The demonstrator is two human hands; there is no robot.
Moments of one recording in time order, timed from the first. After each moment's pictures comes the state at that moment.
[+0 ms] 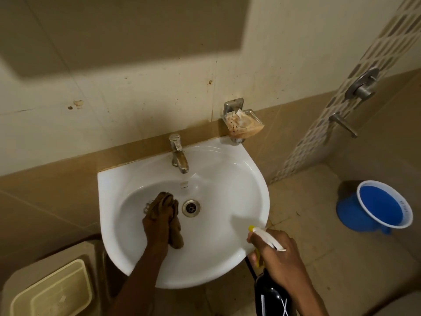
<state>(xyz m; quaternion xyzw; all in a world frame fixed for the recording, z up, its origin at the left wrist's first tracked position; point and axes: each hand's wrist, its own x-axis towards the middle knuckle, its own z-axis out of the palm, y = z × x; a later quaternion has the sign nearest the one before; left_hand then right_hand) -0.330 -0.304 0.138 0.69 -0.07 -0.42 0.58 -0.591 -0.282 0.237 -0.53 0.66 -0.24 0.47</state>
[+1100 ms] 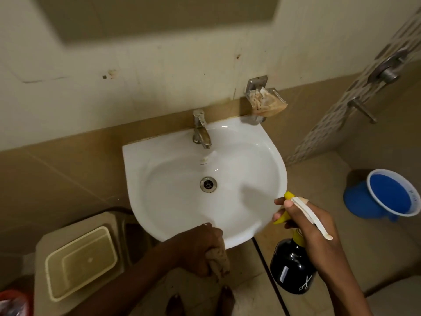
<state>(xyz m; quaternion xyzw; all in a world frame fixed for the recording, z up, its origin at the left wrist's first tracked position) -0.326 -0.227 0.151 0.39 -0.84 -0.37 0.01 -0.582 -0.254 0.275 -0.53 0.59 -0.38 0.48</state>
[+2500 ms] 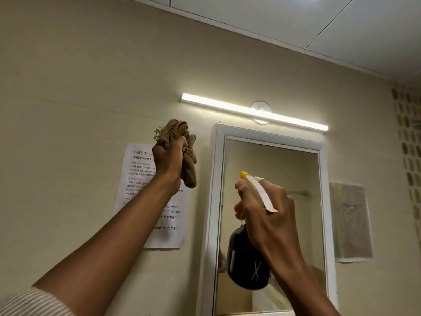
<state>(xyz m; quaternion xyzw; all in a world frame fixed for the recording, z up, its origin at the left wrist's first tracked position) -0.120 -0.232 0.861 0.21 -0.42 -0.12 0.88 -0.308 -0.223 0.766 -0.70 0.16 -0.68 0.13</state>
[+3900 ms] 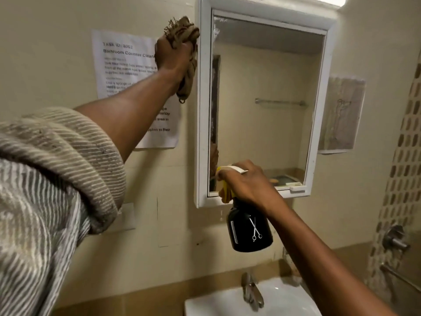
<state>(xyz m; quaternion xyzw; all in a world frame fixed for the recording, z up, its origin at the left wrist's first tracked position) -0.116 -0.302 0.848 0.44 -0.47 0.01 0.76 -0.322 -0.241 0.648 -0.75 0.40 -0.42 0.32</state>
